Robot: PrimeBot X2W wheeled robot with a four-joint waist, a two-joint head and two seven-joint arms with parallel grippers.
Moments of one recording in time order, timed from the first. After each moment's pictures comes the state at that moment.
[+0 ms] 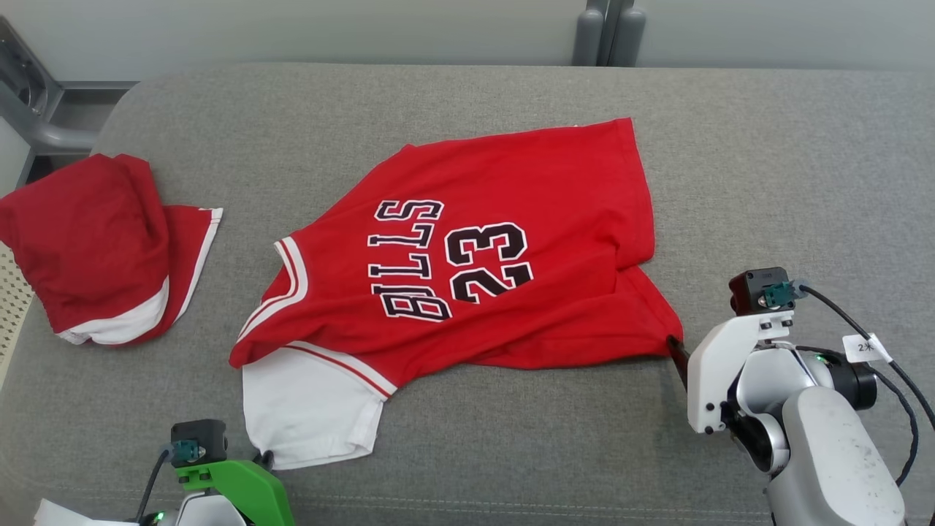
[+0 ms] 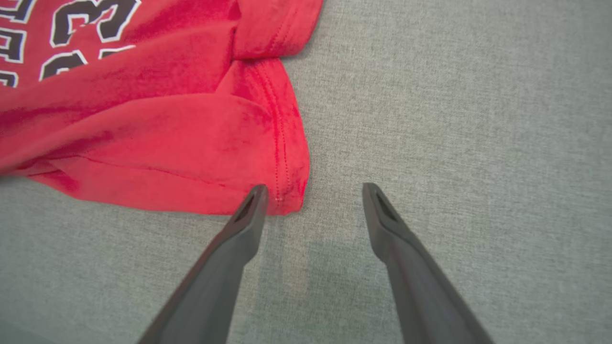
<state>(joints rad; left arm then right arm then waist) -0.17 0.21 -0.26 0.65 -0.50 0.03 0.17 -0.27 -0.05 -0.01 0.27 0.09 0.13 0.57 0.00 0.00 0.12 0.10</state>
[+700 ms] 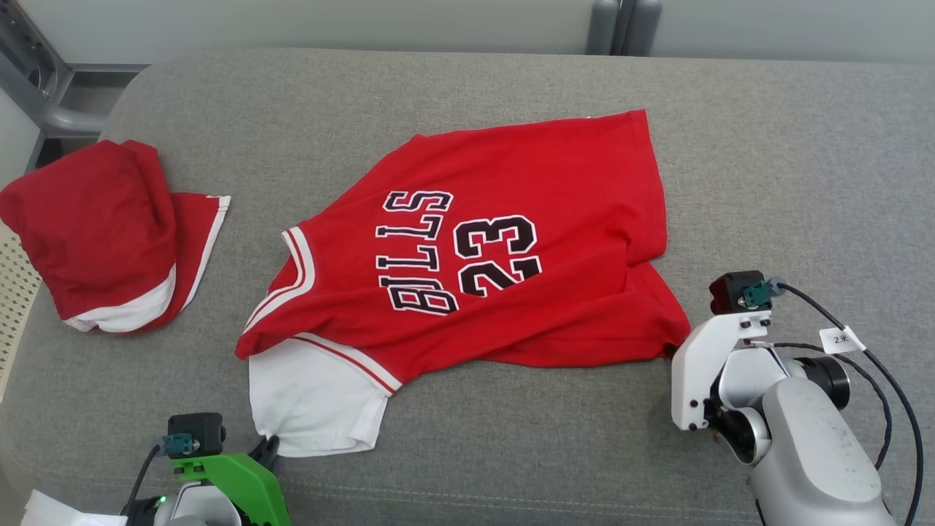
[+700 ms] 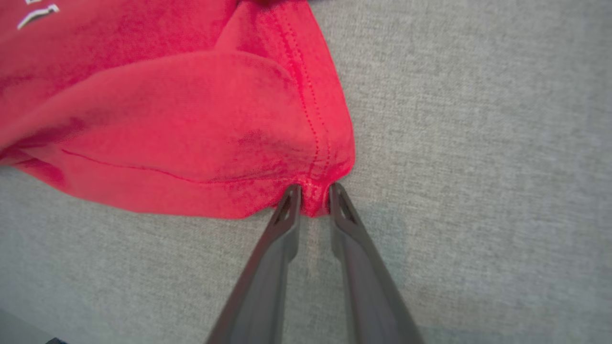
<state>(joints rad) -0.32 0.20 -0.29 0.95 -0.52 -0.12 0.00 -0.36 -0.05 0.01 0.48 0.14 0.13 0.54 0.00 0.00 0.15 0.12</state>
